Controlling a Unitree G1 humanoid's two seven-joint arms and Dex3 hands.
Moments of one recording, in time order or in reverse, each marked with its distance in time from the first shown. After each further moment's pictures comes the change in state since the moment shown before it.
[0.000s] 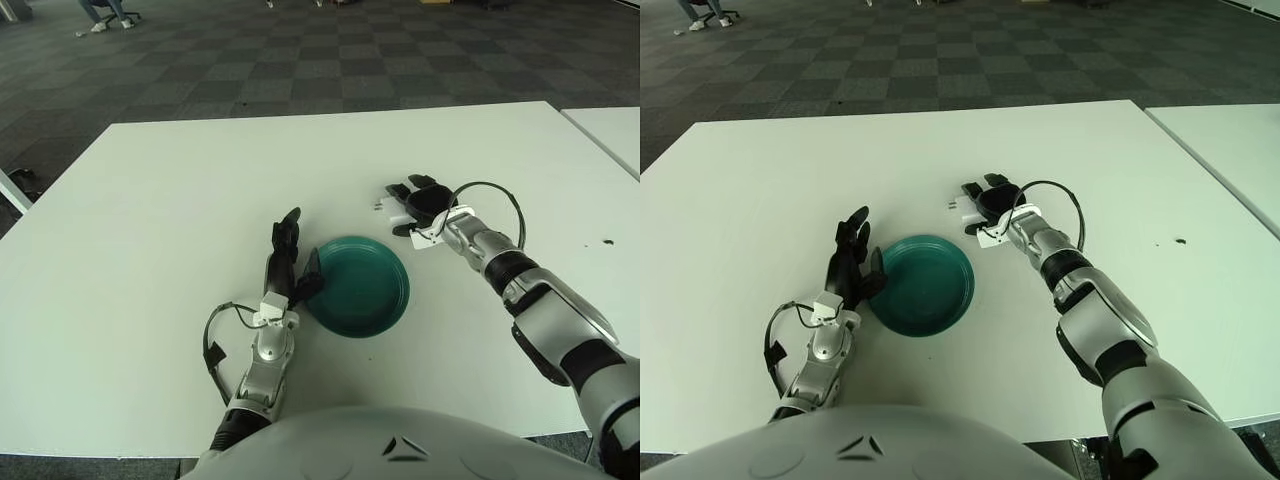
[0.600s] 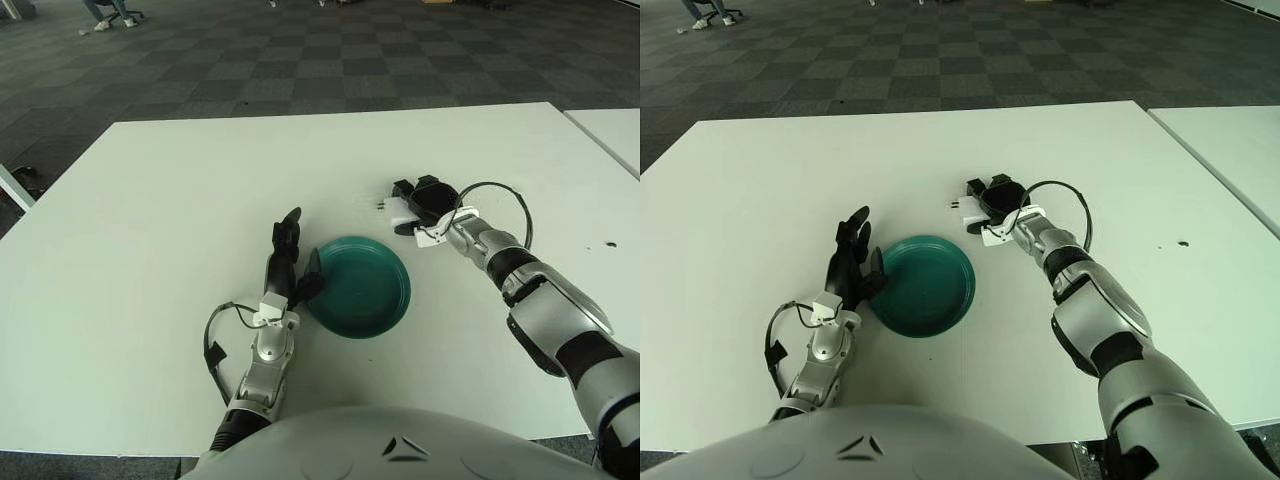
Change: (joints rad) left arm 0.003 0.000 0.000 -0.006 -0.012 -0.001 -0.011; right arm -0.042 0.002 0.012 0.128 0.047 -0.158 -0.144
